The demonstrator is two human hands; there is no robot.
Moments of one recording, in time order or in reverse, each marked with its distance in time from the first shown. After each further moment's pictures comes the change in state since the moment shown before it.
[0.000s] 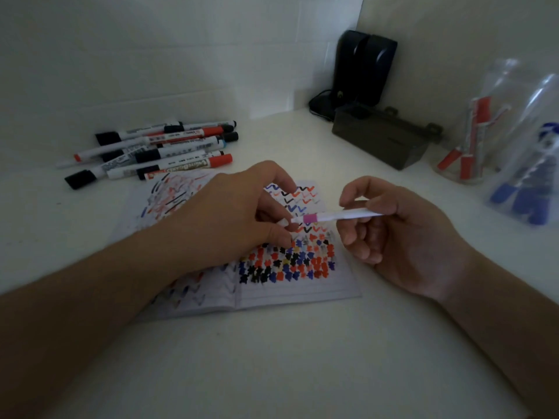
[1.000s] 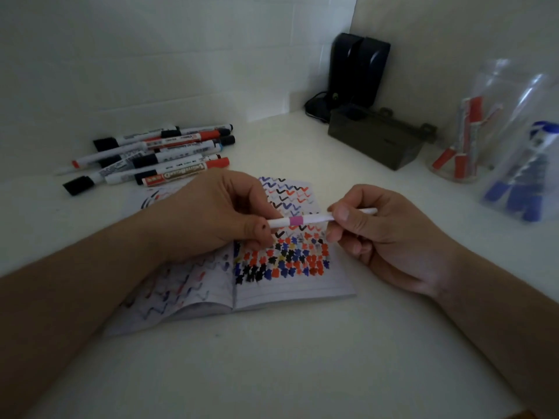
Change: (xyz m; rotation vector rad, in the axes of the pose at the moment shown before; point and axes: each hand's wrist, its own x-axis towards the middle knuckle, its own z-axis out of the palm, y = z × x) left_hand 0.003 -0.018 -0.013 -0.456 -0.081 0.072; right_hand -0.003 0.001 0.007 -0.087 0.112 0.010
